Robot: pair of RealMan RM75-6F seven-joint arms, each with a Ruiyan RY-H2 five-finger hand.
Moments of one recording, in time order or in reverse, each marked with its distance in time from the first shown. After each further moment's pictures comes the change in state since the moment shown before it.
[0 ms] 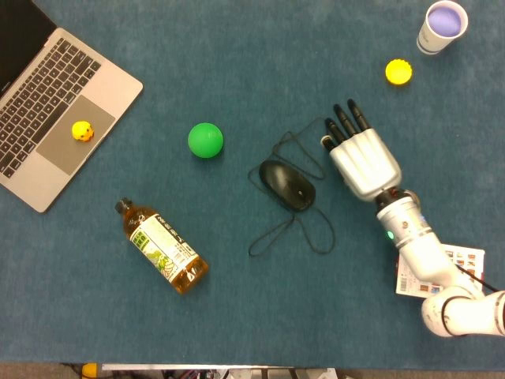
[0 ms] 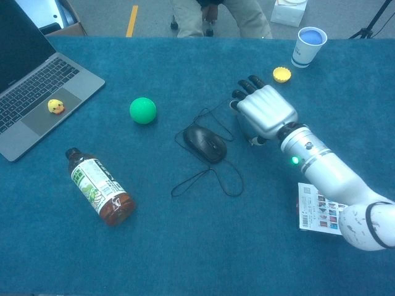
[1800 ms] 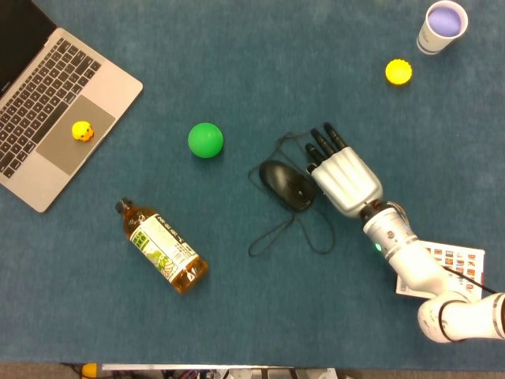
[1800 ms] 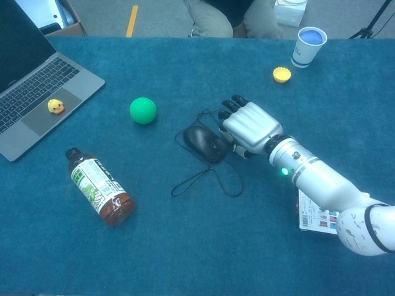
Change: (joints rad) left arm 0.017 0.003 -0.008 0.022 -0.009 0.007 -0.026; right arm 0.027 0.019 -0.029 -0.085 0.061 -0.098 -0.045
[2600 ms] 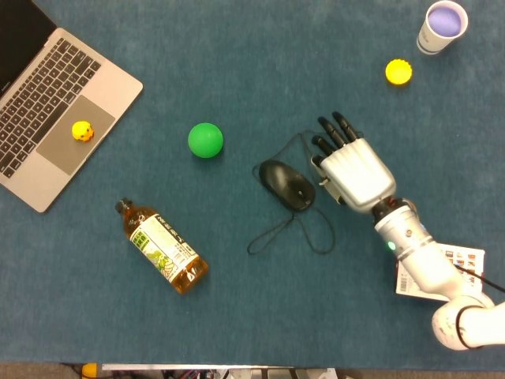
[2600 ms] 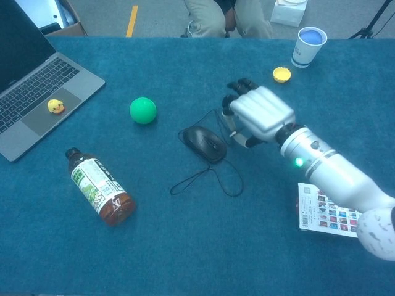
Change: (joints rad) left arm 0.003 0.008 -0.002 -0.018 0.010 0.014 0.014; right arm -0.034 0.104 0.031 -0.169 -0.059 0.094 0.153
